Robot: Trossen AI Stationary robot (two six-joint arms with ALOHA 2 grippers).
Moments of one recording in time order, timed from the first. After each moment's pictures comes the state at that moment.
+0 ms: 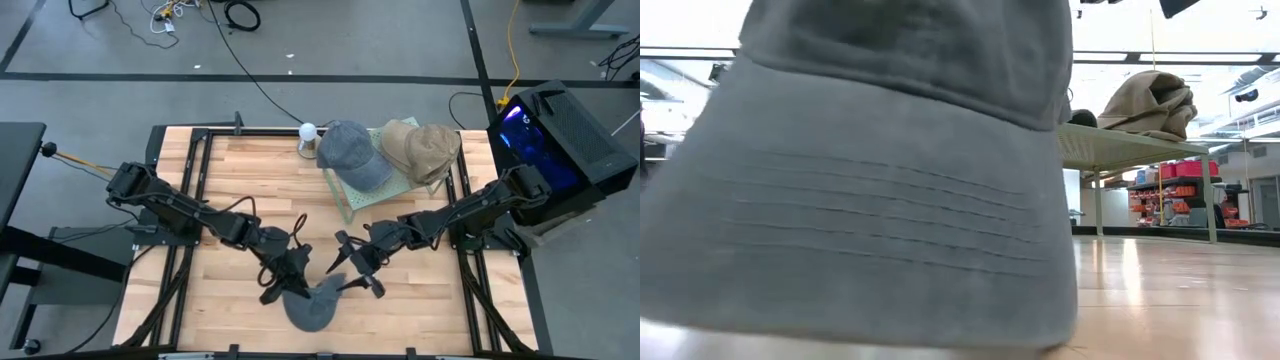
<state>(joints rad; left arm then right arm) -0.35 1.55 0.99 0.17 0.36 -0.35 0.33 1.55 0.92 0.30 -0.25 -0.19</state>
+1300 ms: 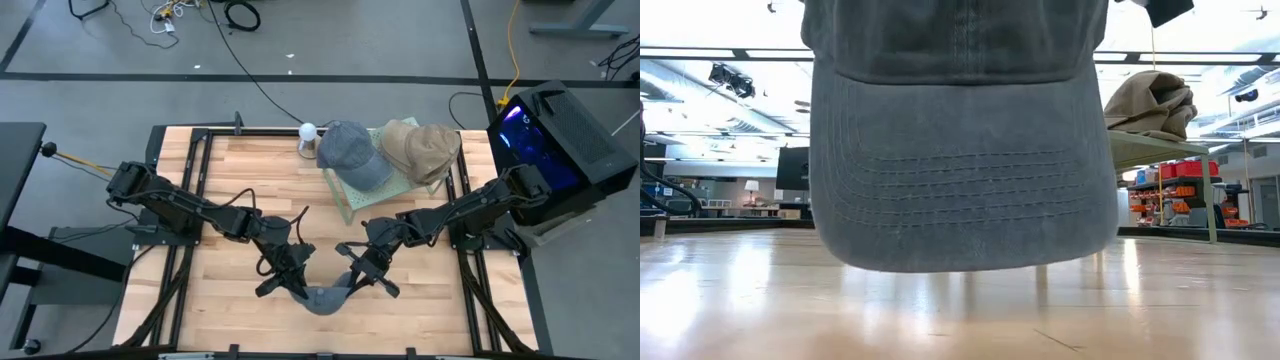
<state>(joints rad) -0.31 1.55 0.99 0.23 0.57 -0.35 0.31 1.55 0.92 0.24 -0.58 -0.26</state>
